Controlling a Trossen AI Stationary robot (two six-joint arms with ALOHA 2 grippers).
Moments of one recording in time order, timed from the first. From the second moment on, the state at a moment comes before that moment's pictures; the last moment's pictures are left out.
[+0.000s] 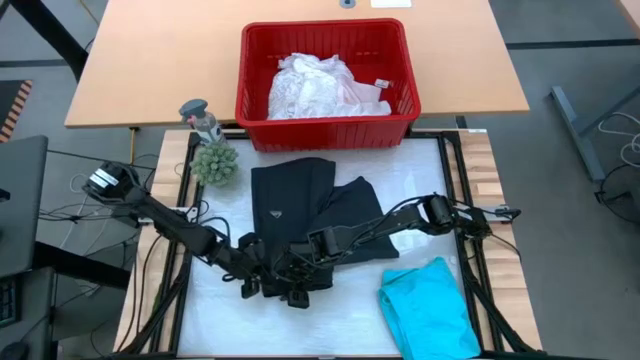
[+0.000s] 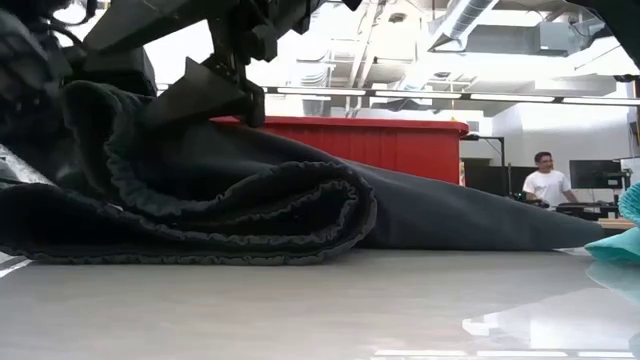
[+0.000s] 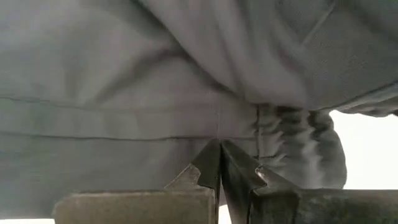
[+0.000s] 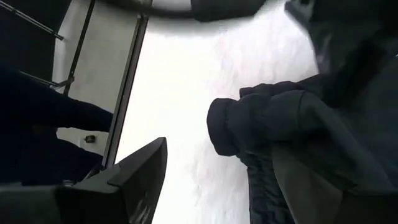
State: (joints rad) left arm -0.50 1.34 0.52 -0.06 -0.21 -0.71; right arm 0.24 2.28 1.96 -0.47 -0.27 0.32
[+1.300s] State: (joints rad) left arm -0.53 1.13 0.52 0.13 -0.15 -0.63; right arm 0.22 2.28 1.96 -0.44 -0.24 0.26
